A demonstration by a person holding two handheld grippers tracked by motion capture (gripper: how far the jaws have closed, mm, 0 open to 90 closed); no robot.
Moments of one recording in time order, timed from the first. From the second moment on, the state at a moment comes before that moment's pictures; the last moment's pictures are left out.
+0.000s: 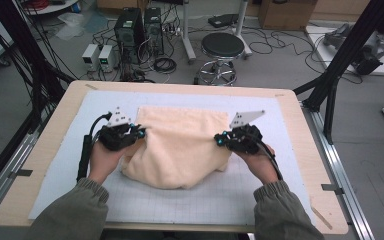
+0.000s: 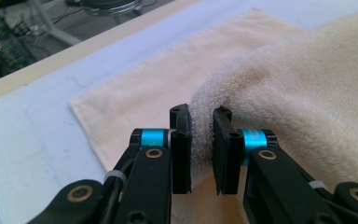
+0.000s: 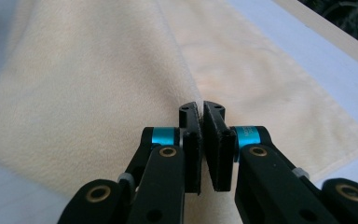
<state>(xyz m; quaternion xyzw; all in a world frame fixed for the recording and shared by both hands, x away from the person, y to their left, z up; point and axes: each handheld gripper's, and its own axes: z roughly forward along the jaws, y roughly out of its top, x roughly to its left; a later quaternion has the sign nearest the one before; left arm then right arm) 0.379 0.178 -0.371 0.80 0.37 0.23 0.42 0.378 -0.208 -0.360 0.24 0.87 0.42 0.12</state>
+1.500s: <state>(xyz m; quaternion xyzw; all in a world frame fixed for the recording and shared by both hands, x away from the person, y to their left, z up) 0.297 0.186 -0.428 0.86 0.27 0.14 0.40 0.316 -0.165 -0.433 0.15 0.90 0.41 0.05</state>
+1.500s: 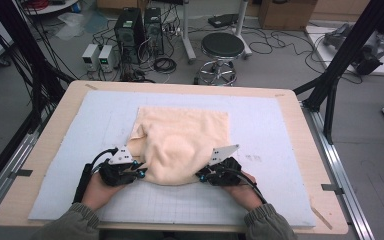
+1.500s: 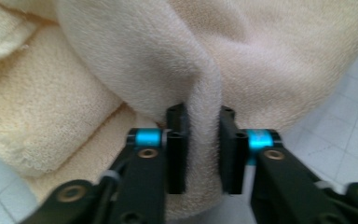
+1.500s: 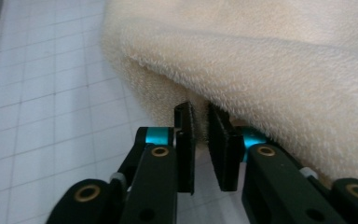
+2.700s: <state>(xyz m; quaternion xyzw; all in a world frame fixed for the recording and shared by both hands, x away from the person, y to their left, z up) 0.375 0.172 -0.380 0.79 0.39 0.22 0.42 0.380 -0.192 -0.365 0.24 0.86 0.42 0.15</state>
